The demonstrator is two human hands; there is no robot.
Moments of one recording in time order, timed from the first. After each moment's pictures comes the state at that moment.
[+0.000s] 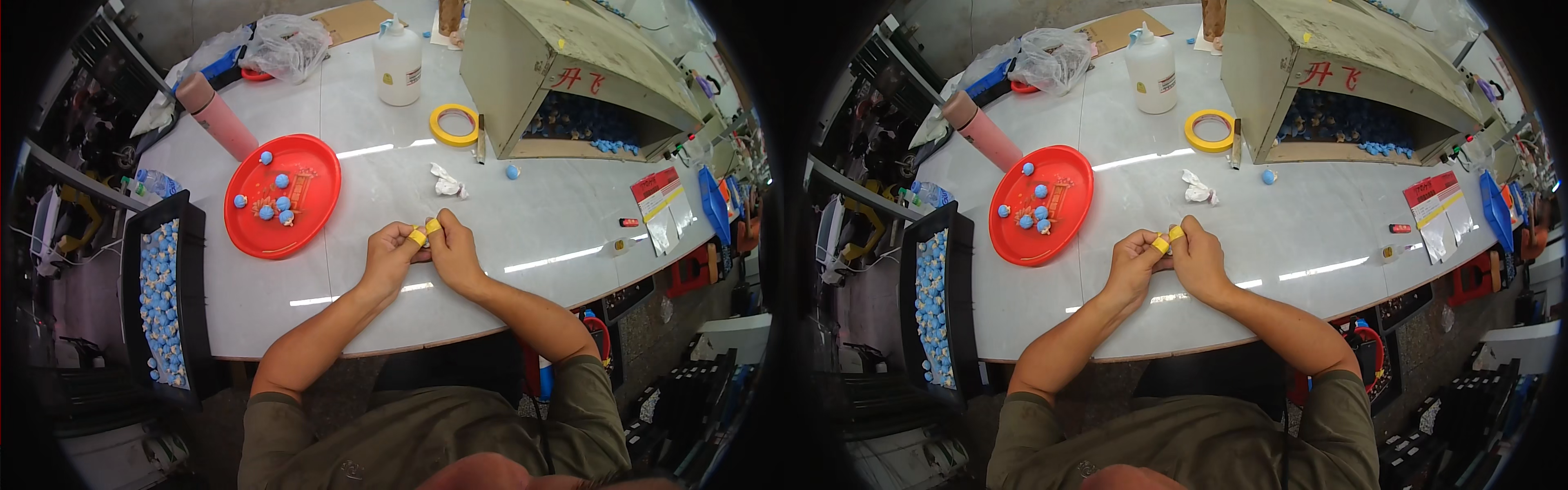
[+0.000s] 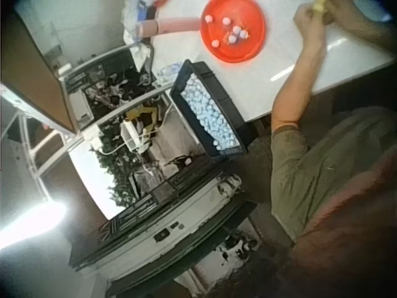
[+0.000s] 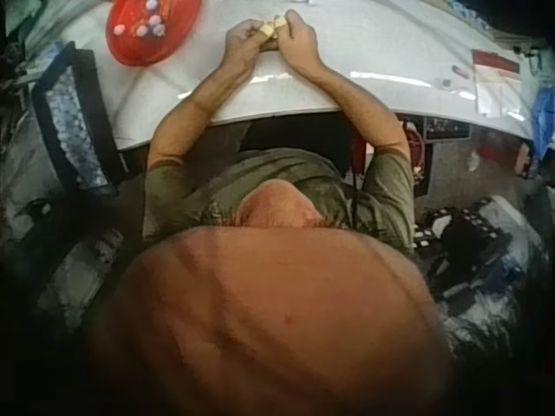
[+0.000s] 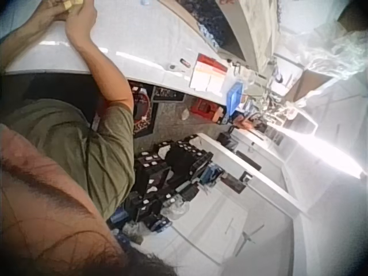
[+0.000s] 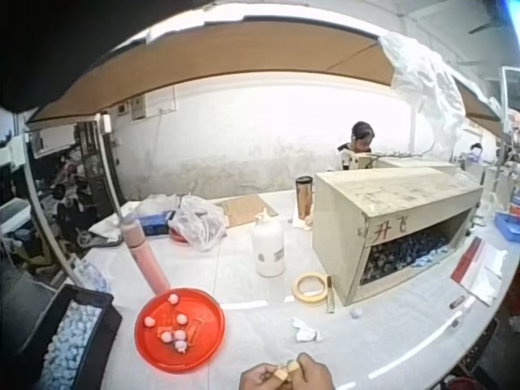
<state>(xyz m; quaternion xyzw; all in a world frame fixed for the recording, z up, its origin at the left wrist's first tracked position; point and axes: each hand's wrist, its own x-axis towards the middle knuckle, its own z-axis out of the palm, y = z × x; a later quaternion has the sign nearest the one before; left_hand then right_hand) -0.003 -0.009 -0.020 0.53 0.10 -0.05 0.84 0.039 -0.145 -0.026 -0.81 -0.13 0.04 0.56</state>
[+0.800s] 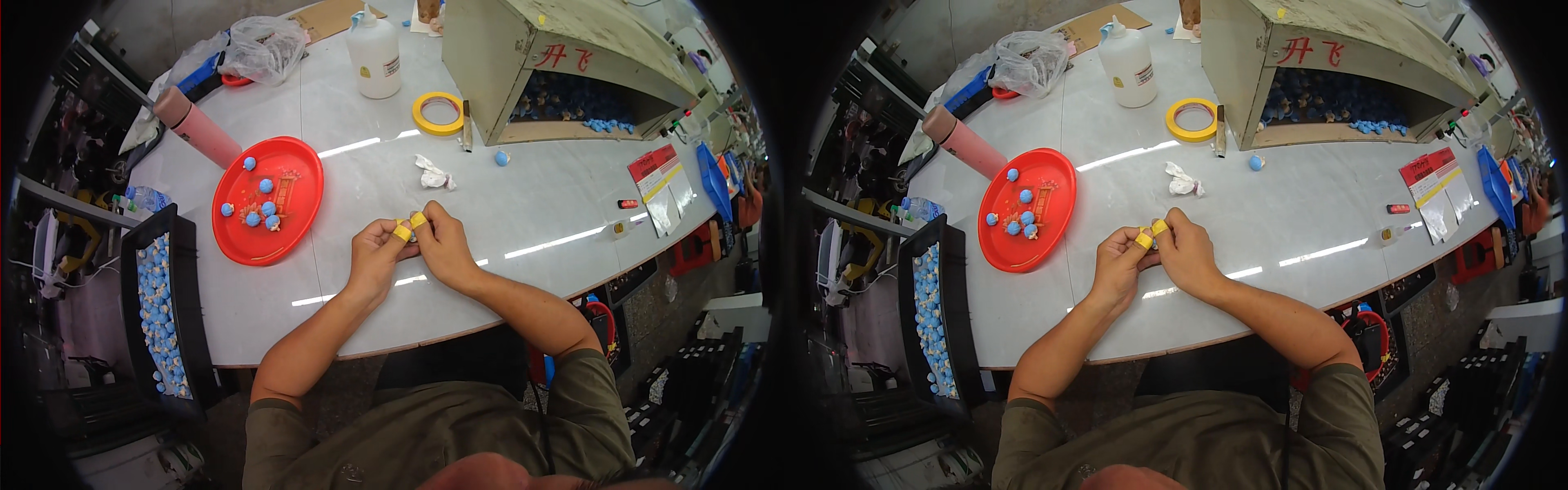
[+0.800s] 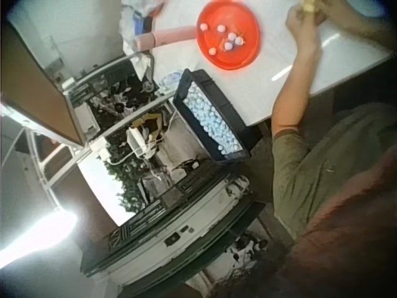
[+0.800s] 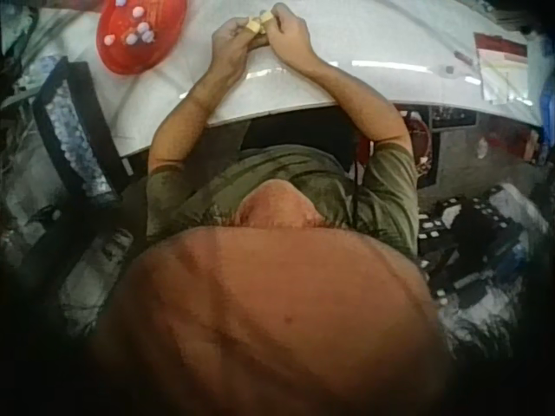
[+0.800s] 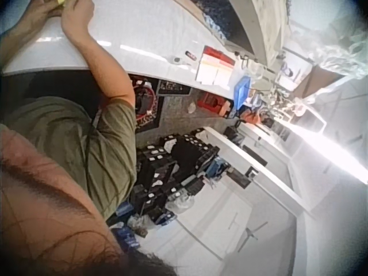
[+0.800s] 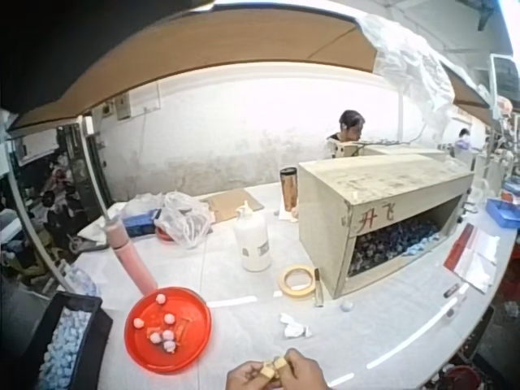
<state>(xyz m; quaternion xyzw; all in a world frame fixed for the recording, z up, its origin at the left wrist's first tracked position) -0.003 -0.010 -0.021 0.51 0.12 -0.04 0.85 0.042 -0.147 -0.026 -0.79 -0.12 0.06 0.60</state>
